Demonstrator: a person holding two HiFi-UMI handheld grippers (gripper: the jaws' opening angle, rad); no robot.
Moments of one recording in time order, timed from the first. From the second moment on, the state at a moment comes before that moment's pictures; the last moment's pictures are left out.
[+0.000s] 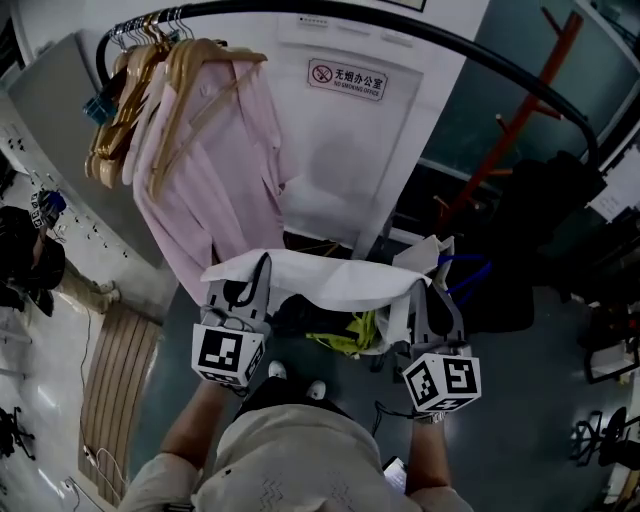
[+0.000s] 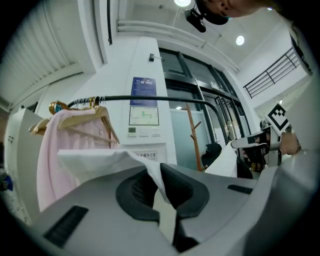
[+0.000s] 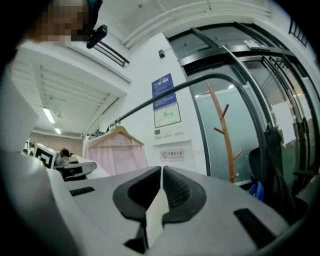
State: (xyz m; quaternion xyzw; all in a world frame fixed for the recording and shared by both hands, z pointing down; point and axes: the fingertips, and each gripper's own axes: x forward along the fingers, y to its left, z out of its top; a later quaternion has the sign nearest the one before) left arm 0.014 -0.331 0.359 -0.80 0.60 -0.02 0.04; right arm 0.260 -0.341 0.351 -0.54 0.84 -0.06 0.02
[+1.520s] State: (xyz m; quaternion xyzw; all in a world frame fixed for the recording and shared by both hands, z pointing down) left arm -0.005 -0.490 -0.090 -0.75 0.52 0.14 0.38; right arm 0.252 -0.463 -0.111 -0.55 0.77 0.29 0.15
